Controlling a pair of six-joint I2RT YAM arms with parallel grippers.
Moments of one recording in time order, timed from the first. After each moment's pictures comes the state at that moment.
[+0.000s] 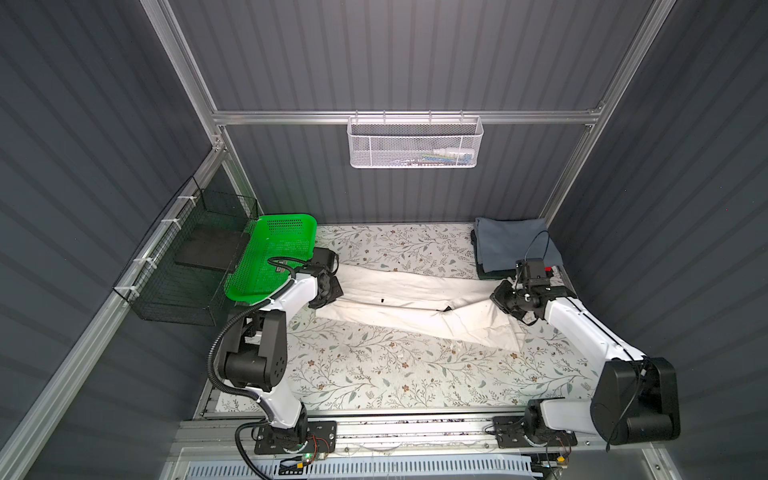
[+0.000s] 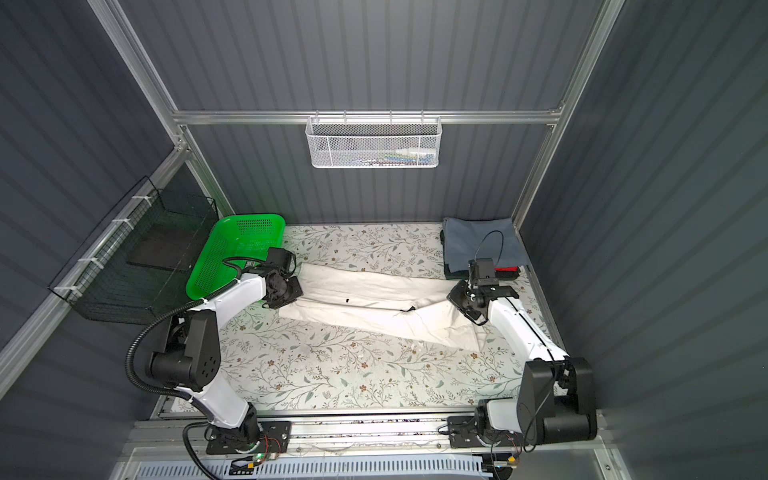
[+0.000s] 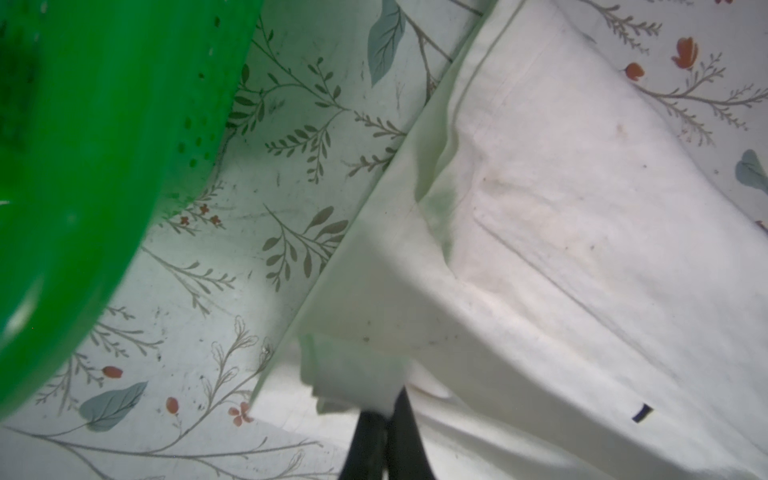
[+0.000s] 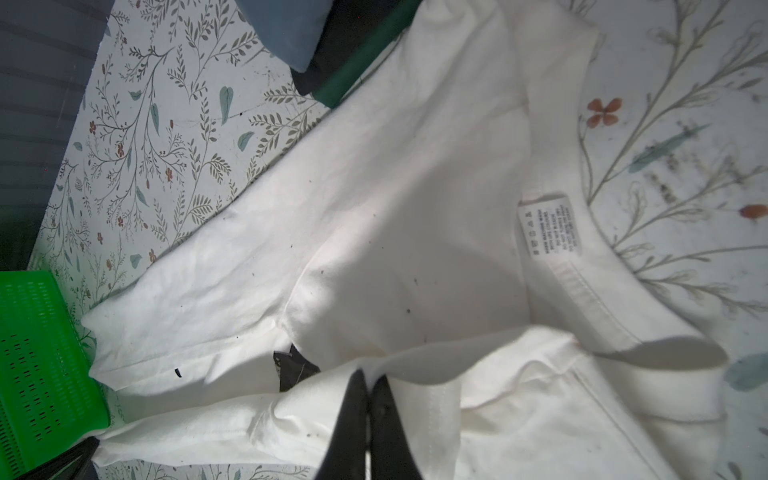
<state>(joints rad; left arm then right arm) -0.20 1.71 1.15 -0.61 -0.09 -0.56 0.07 1.34 0.88 -0.55 -0.13 0.77</state>
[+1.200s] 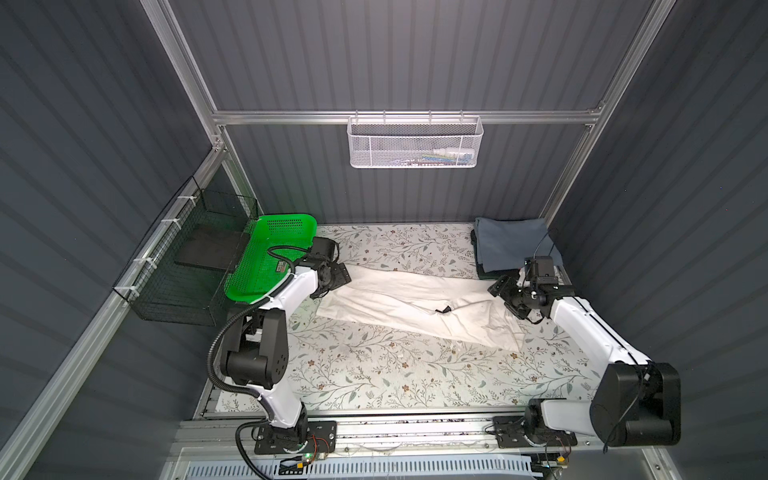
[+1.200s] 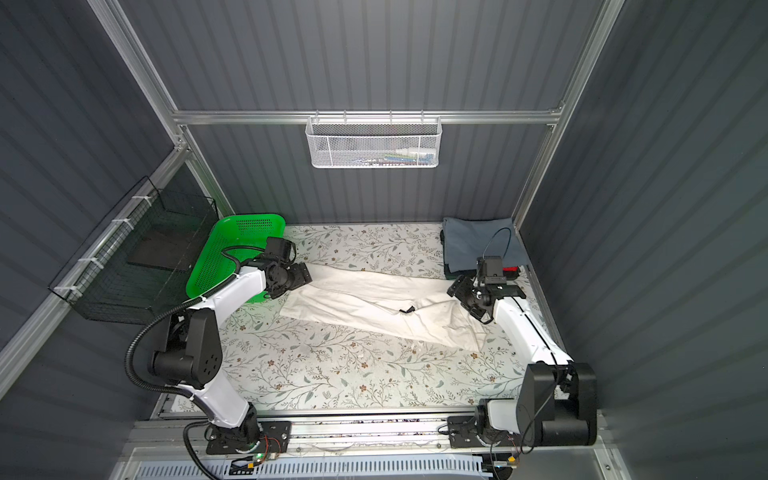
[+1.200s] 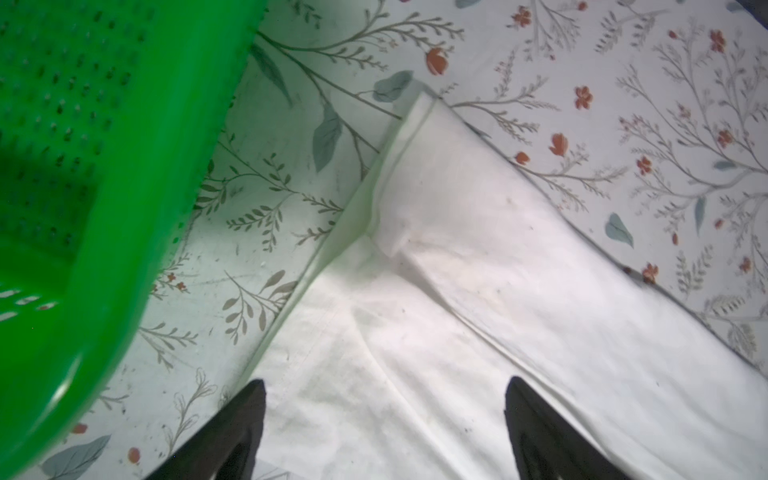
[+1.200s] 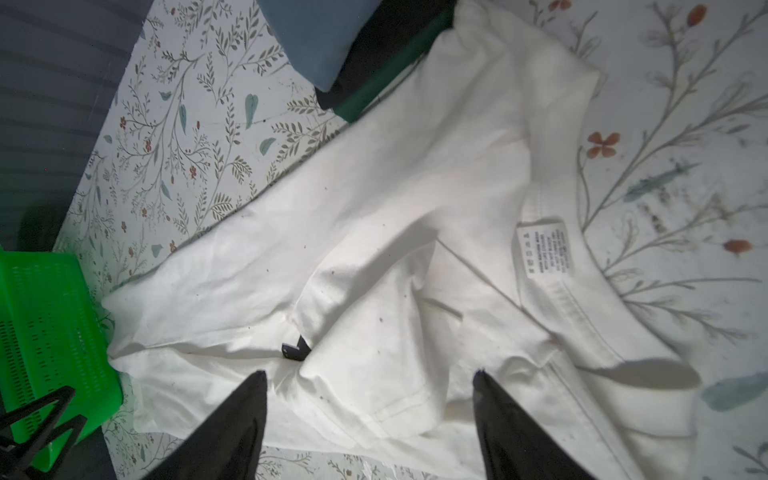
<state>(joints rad) -0.24 1.69 1.24 -0.57 -0.07 -0.56 0.01 1.31 0.88 -0.56 -0.20 0.70</state>
